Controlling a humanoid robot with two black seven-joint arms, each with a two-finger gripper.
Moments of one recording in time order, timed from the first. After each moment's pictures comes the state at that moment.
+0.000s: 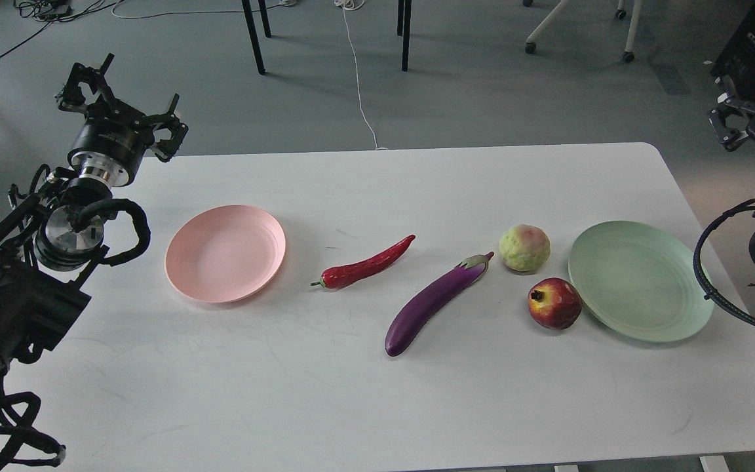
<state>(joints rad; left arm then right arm) -0.71 0.34 -1.01 -0.69 -0.13 -0.32 -0.24 0.74 -0.54 0.83 0.55 0.30 0.49 0.30</state>
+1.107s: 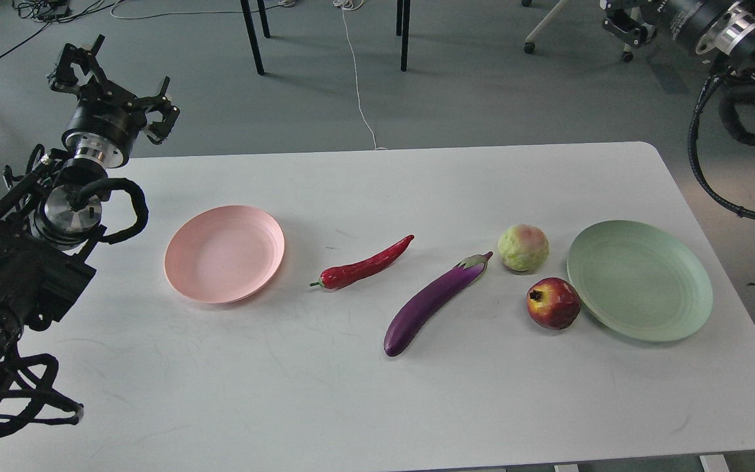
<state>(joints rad) -0.84 0.29 -0.95 -0.46 -0.14 -0.41 -0.24 1.38 -0.56 0.04 0.69 -0.20 0.49 0.35</state>
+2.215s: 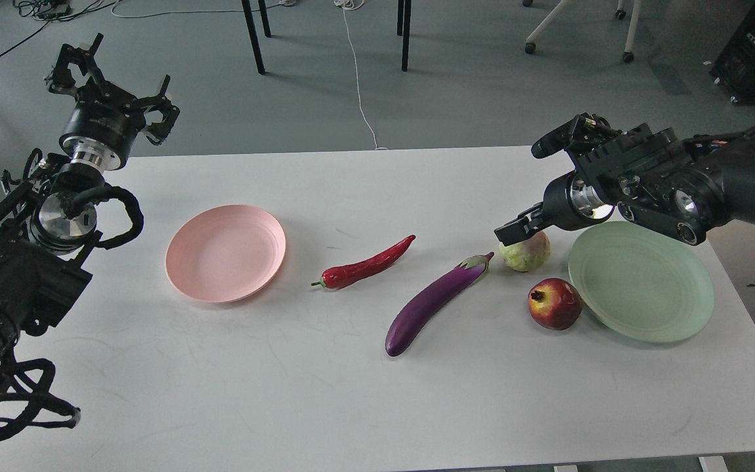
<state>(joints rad) -0.83 0.29 -0.96 -0.46 -0.14 -0.49 -0.24 1.46 -0.25 -0.84 0.73 -1.03 0.32 0.38</state>
